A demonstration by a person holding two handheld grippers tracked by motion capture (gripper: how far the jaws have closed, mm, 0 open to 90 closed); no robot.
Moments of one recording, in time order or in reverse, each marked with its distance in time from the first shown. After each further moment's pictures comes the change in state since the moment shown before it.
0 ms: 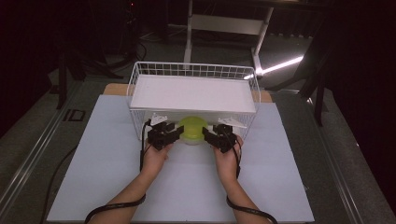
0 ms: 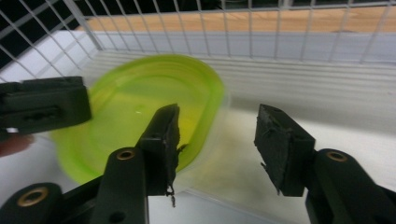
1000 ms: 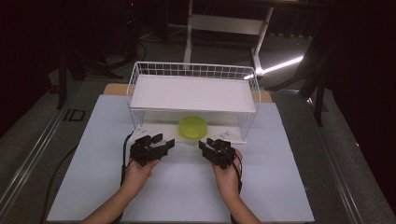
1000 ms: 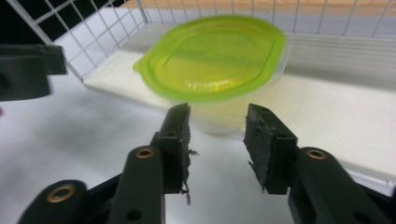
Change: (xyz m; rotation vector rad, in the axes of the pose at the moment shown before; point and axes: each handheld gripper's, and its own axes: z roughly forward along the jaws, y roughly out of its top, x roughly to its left) left arm -0.004 -0.026 -0.078 -0.011 -0.088 0.057; right arm 0.026 -0.032 -0.037 0.025 0.075 -0.072
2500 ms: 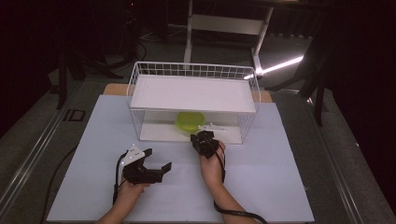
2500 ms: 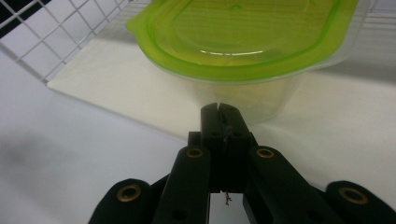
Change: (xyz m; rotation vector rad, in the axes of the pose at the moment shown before) left arm 0.002 -0.047 -0.021 -0.031 -0.056 0.063; right arm 0.010 0.011 0.067 0.083 -0.029 0.021
